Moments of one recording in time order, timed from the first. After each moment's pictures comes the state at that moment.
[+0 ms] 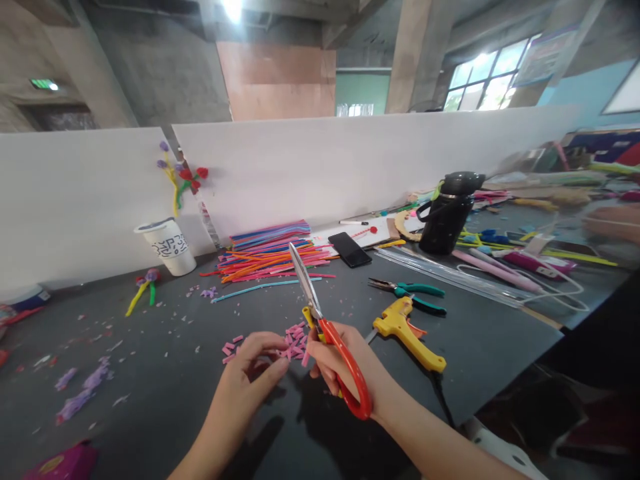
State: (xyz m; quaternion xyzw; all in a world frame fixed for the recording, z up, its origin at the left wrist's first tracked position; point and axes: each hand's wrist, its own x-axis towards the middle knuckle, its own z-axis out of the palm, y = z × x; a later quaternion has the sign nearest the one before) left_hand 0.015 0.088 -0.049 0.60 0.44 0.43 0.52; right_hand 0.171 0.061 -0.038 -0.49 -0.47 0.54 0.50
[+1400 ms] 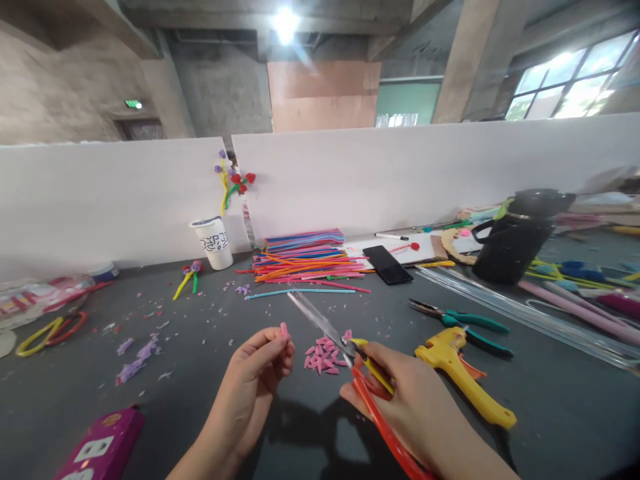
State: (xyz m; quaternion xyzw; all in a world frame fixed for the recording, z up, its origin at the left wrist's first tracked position) left_hand 0.002 0.089 -0.035 0.34 0.37 0.54 0.68; right_hand 0.192 0.050 -0.034 -0.63 -0.71 0.17 0.27
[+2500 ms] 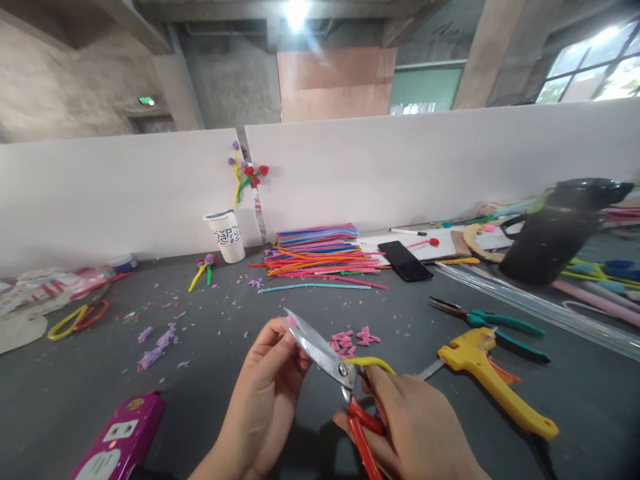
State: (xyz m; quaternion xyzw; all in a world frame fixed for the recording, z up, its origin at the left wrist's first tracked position) left_hand 0.007 0.074 -0.028 0.28 0.25 0.61 0.70; right_hand 0.169 0.043 -0.061 -0.52 -0.79 -0.12 0.29
